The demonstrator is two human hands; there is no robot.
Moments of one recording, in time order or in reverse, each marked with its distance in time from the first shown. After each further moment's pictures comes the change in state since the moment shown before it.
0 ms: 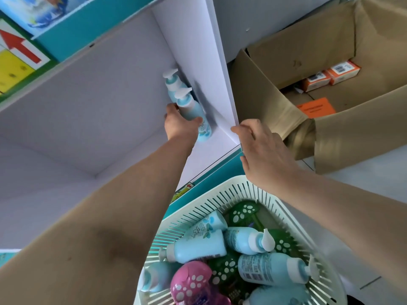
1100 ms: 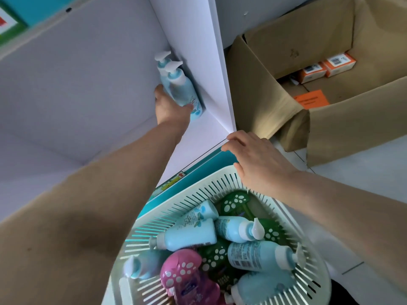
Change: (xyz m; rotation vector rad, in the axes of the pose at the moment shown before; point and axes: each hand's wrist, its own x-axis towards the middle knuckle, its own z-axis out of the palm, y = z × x) left_hand 0.003 0.005 -0.002 0.123 -0.002 0.040; right_hand -0.013 0.004 0.006 0.026 -0.194 -0.156
